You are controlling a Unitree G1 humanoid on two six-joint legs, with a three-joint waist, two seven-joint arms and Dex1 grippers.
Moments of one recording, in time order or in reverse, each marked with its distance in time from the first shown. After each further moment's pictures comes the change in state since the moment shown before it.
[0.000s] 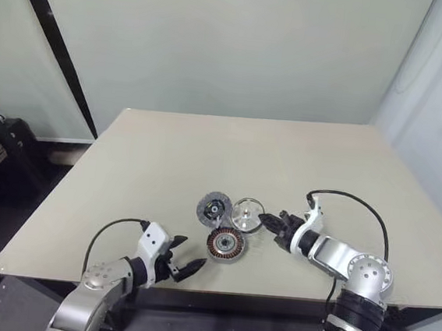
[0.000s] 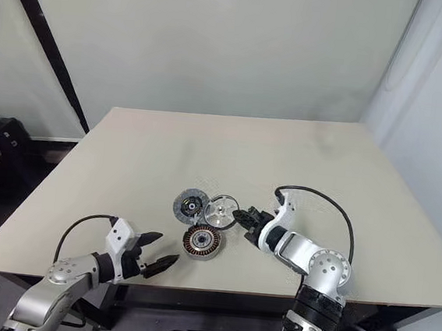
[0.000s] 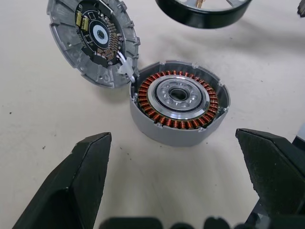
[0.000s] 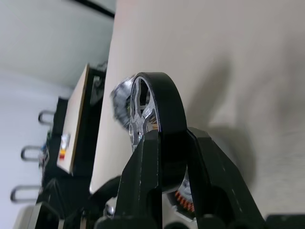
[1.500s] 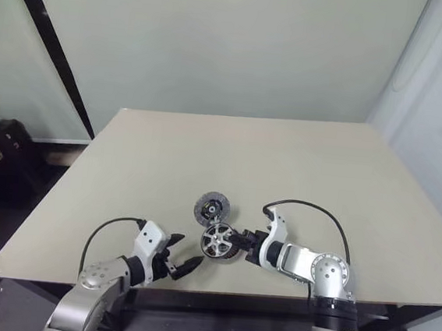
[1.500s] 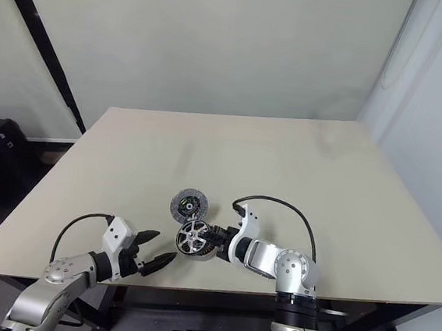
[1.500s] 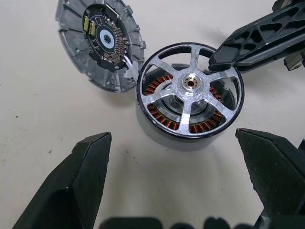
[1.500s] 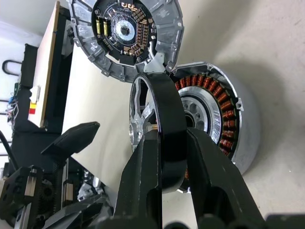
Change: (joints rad) left arm 0.003 0.000 0.021 0.000 0.000 0.000 0.001; right arm 0.080 -0.025 0.344 0.148 -0.051 -0.167 -0.003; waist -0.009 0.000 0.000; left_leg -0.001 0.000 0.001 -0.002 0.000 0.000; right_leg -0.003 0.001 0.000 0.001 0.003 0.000
